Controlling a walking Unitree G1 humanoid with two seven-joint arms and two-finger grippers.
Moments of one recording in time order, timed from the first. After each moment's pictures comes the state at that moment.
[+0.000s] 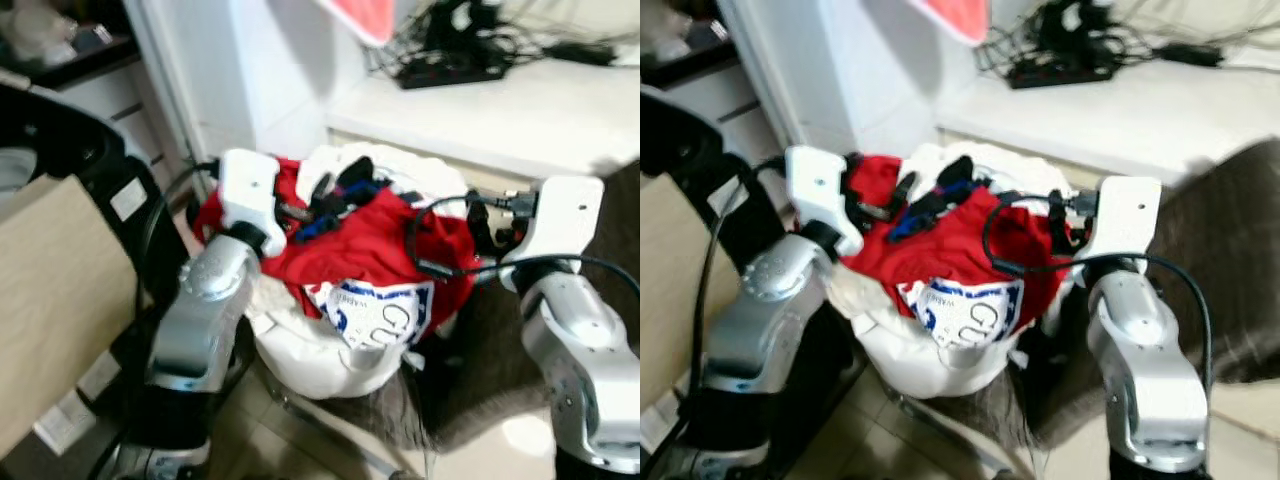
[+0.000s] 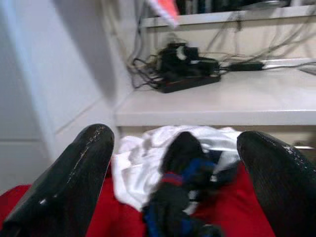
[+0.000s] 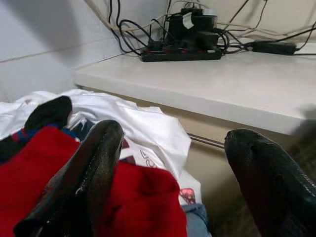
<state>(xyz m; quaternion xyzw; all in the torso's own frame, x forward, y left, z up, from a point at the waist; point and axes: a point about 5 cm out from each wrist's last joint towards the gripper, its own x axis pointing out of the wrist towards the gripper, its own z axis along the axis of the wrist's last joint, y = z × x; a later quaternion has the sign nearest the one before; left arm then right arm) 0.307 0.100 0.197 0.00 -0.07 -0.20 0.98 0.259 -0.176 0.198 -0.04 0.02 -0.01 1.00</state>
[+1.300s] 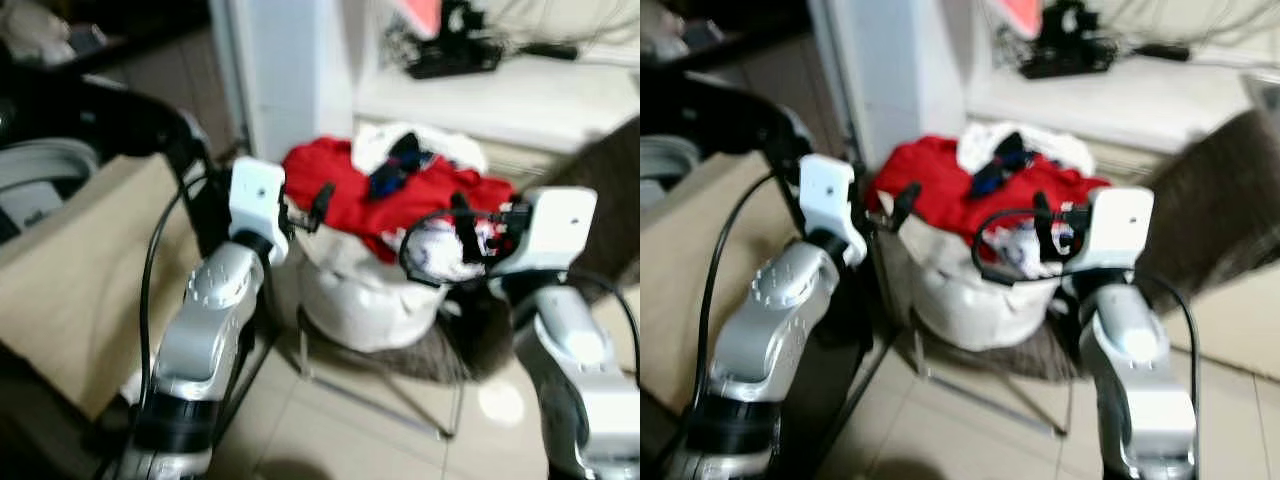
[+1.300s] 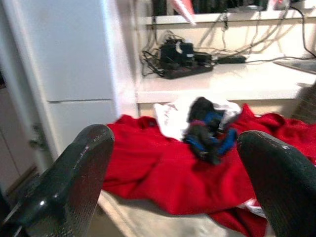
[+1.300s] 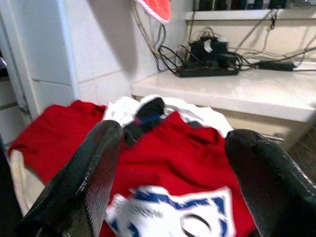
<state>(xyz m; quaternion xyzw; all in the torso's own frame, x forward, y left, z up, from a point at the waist) 0.306 0.098 0.187 0.01 -0.05 -0.19 0.98 0.256 -0.168 0.191 -0.01 -0.02 0.02 1.00</state>
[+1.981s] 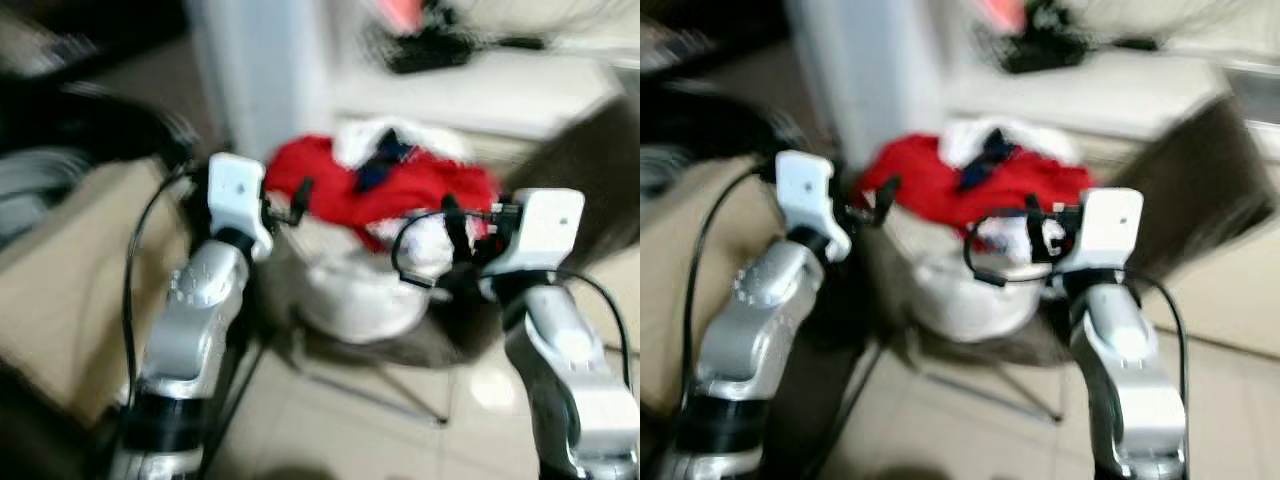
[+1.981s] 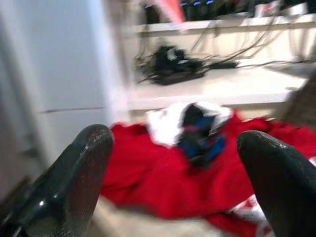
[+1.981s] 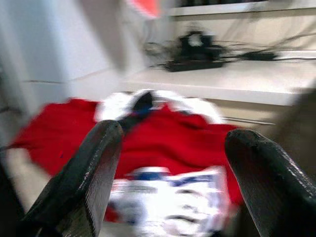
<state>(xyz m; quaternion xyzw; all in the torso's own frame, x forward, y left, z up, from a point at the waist) 0.306 0.110 0.189 0.00 -0.06 -0.16 0.98 0.258 -0.167 0.191 0.00 -0.02 0.01 1.00</state>
